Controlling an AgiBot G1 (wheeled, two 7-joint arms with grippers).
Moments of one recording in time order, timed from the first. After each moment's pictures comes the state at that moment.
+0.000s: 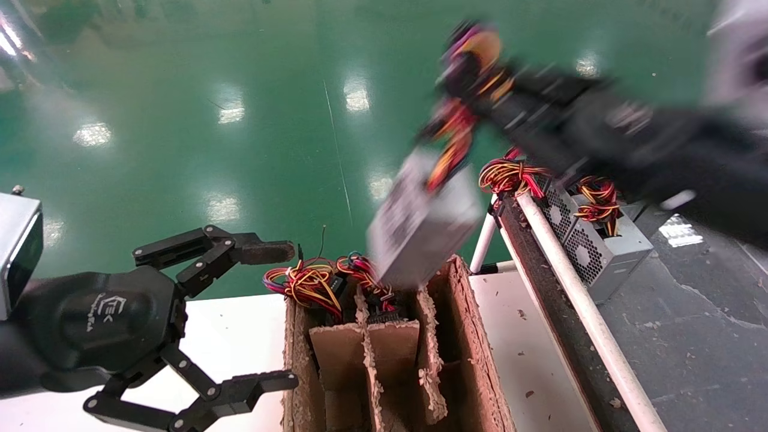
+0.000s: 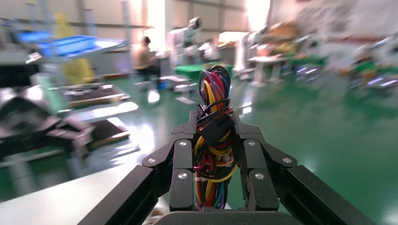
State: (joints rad) left arm -1.09 0.59 0.35 -1.27 0.69 1.47 -0.15; right arm 1.20 -0.78 -0.21 1.25 -0.88 -1.10 0.24
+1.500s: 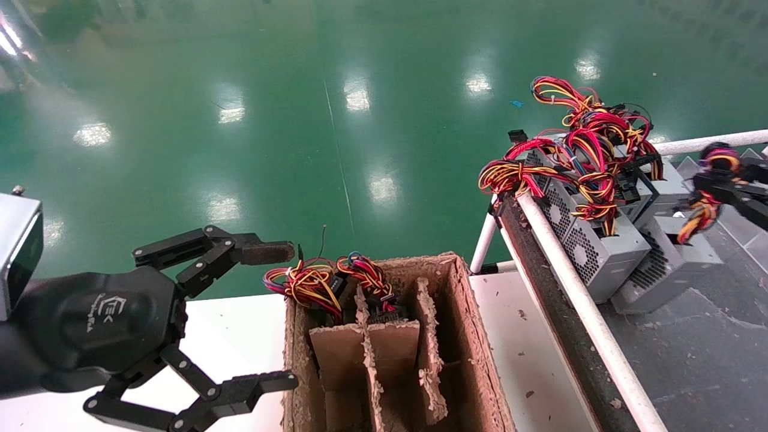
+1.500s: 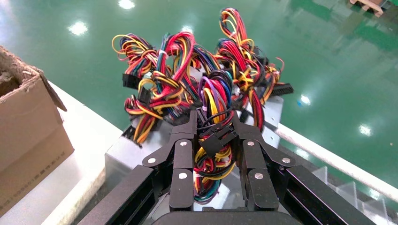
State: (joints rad) left arm -1.09 0.59 0.35 -1.27 0.69 1.47 -0.15; right arm 1.23 -0.42 -0.23 0.95 -1.15 -1.13 0.14
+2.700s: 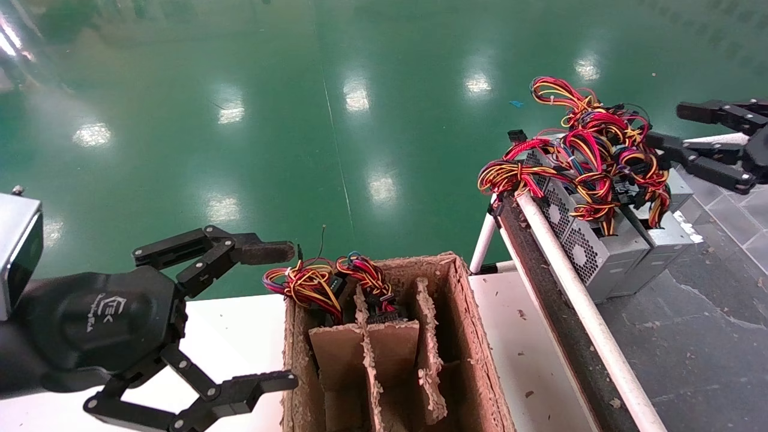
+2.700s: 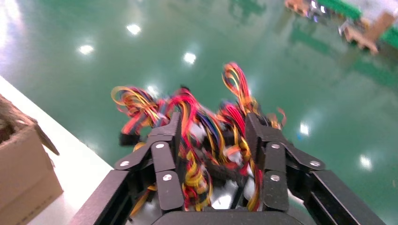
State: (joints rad) left arm -1.09 0.59 0.35 -1.27 0.68 1.47 -0.15; right arm 1.38 -0.54 -0.28 0.88 -1.20 -1.16 0.10
